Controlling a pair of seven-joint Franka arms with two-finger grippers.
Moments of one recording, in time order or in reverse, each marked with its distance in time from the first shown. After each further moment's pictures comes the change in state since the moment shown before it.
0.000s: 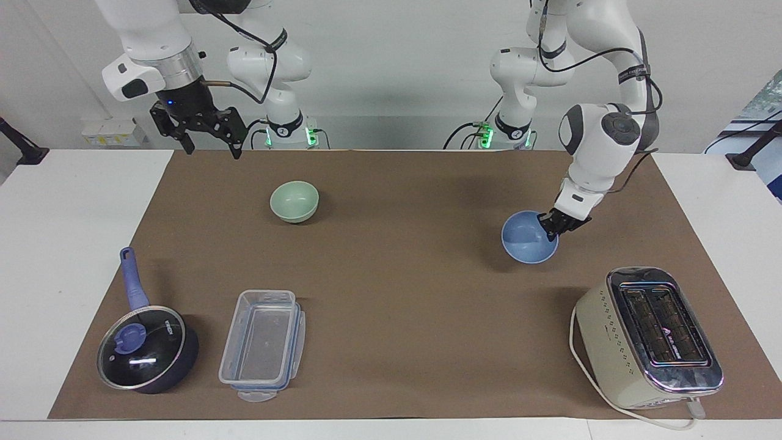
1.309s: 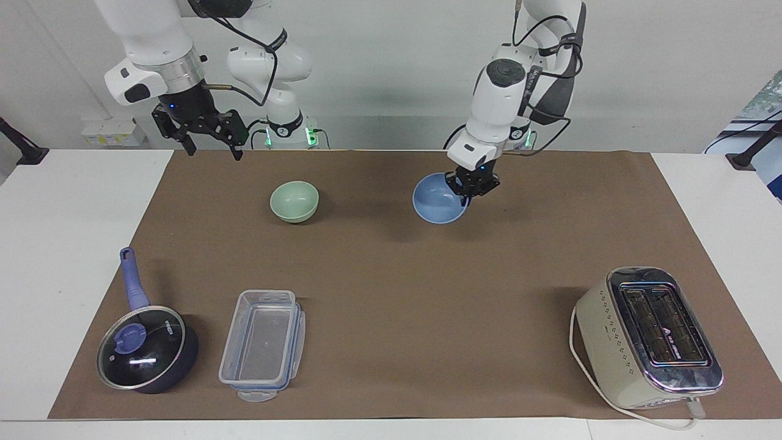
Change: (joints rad) left arm -0.452 -0.090 -0.033 -0.043 -0.005 0.022 -0.344; right arm -0.001 -0.004 0.000 -0.024 0.000 0.007 0.000
